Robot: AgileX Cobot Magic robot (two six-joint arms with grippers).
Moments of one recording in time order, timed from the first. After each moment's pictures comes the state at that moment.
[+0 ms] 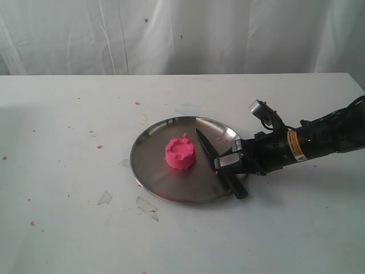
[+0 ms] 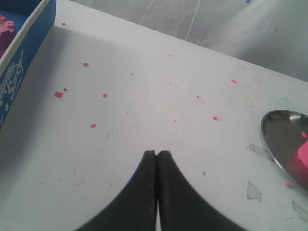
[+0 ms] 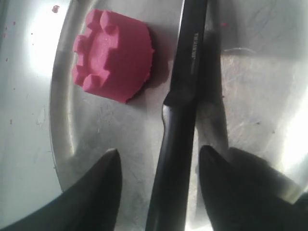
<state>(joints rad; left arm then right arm) -0.02 0.00 0.02 0.33 0.33 -0.71 0.06 2.09 -1.04 -1.74 -0.89 1.79</state>
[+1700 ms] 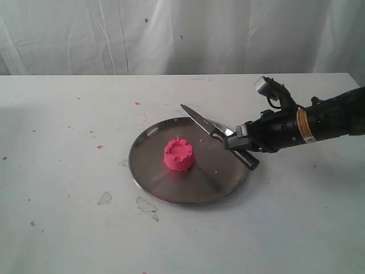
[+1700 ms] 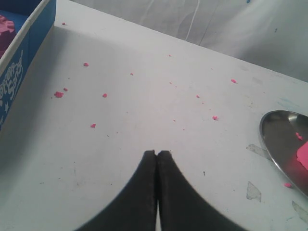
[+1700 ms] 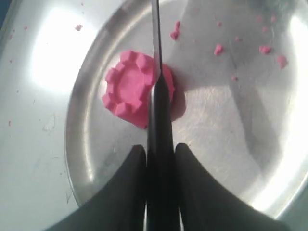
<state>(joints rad) -0.02 0.00 0.02 0.33 0.33 -0.71 0.06 1.94 -1.03 -1.74 -0.85 1.71</state>
